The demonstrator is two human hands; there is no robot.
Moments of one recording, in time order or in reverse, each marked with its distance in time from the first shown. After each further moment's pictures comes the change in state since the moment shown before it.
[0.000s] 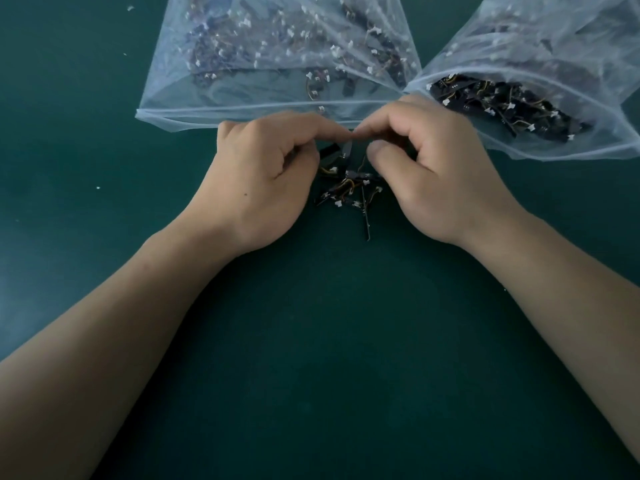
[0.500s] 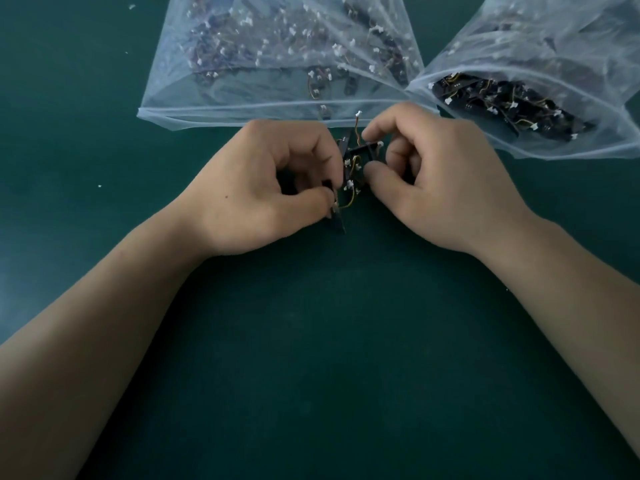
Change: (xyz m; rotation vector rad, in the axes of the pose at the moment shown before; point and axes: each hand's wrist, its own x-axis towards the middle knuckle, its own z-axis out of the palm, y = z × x) left_hand -0.002 -0.002 -0.014 -0.300 -0.296 0.071; right_hand -0.009 0.006 -0.003 -0.160 -0.029 0.001
